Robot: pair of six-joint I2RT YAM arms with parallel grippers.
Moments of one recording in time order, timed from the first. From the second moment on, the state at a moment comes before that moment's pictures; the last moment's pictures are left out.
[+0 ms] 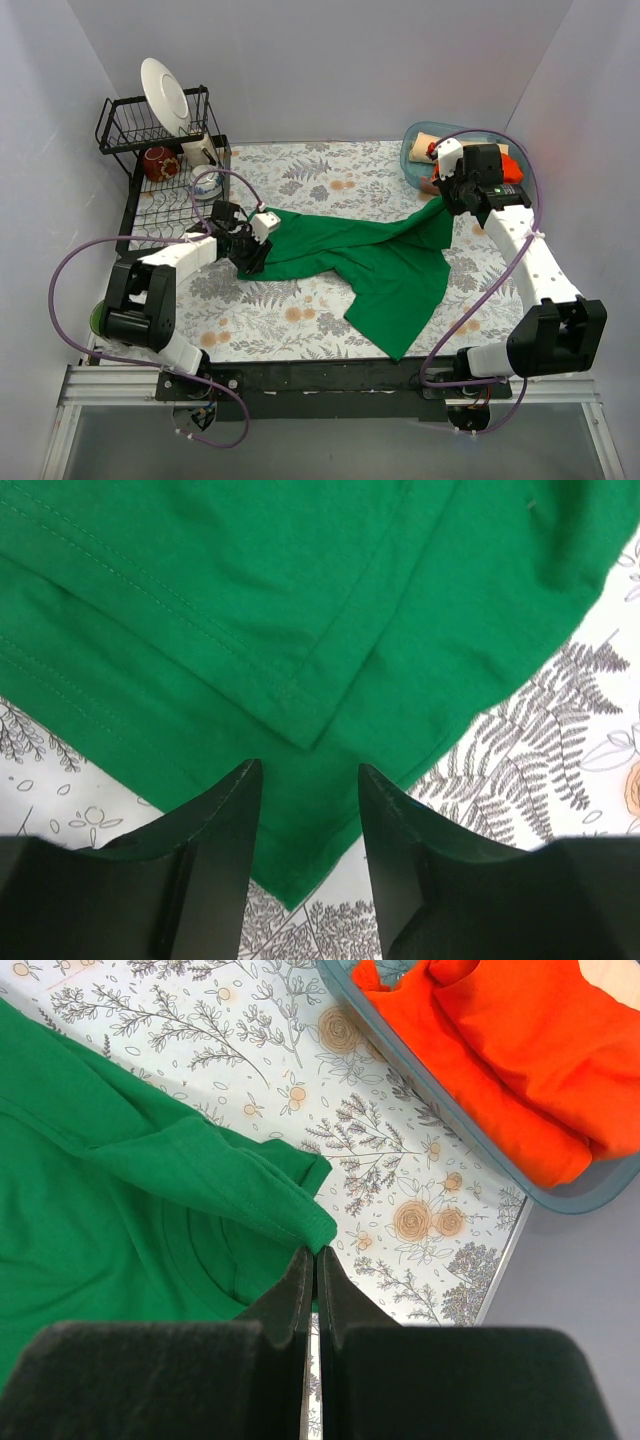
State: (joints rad) left arm -0.23 1.54 0.83 -0.35 0.38 0.52; right arm 0.14 1.37 1.26 -0.65 -0.03 -0.42
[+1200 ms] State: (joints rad) left arm -0.16 1.60 1.31 -0.43 0.40 0.48; right arm 0.08 1.47 1.50 -0.58 0.05 -0.41
